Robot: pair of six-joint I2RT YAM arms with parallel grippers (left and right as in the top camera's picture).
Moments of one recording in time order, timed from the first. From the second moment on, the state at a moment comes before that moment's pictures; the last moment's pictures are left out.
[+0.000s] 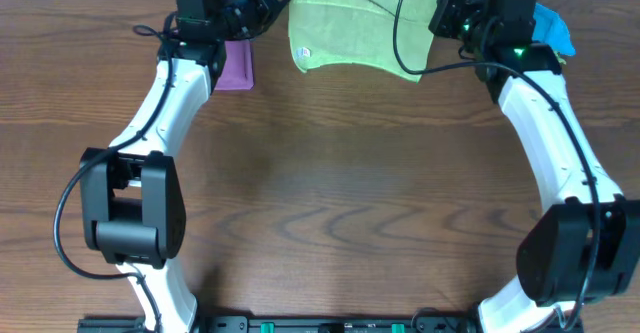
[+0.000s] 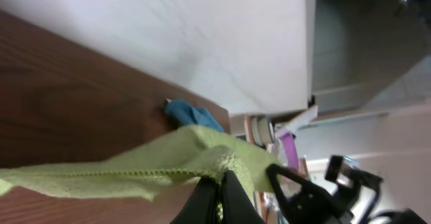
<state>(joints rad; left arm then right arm) -0.13 1.98 1.57 0.18 0.77 -1.06 0.08 1.80 1.54 -0.30 -0.17 0.33</state>
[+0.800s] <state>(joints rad) -0.13 1.96 1.58 -0.84 0.95 -0.43 0.08 1.80 1.55 -0.94 -0.20 0.22</state>
